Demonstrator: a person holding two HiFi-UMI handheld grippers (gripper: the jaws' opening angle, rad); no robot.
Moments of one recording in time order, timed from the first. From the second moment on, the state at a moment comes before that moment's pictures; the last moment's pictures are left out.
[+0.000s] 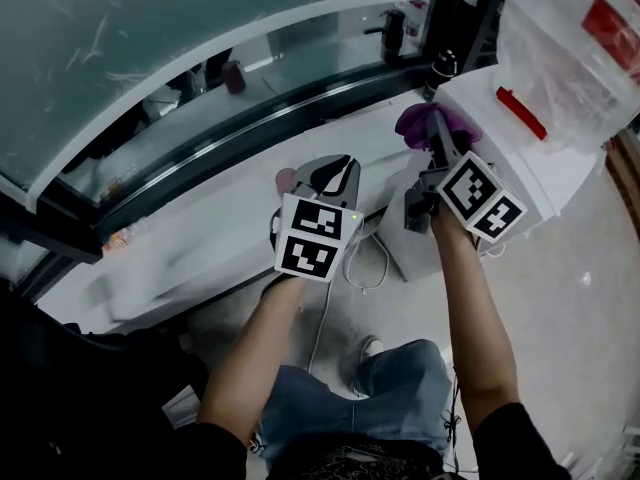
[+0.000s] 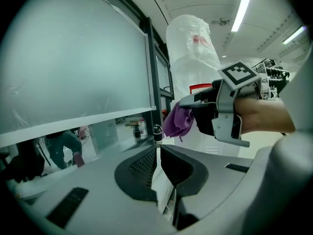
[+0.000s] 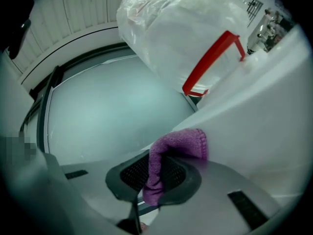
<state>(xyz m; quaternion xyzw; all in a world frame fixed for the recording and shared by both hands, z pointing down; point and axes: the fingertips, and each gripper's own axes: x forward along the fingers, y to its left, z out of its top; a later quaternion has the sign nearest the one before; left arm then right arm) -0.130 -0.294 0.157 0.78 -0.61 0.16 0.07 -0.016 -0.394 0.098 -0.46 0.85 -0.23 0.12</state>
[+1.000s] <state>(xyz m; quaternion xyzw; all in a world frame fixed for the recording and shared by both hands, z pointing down) -0.086 -0.313 0.382 0.81 -0.57 0.13 0.05 -0.002 -0.391 0.305 -0.46 0.87 -0.17 0.11</state>
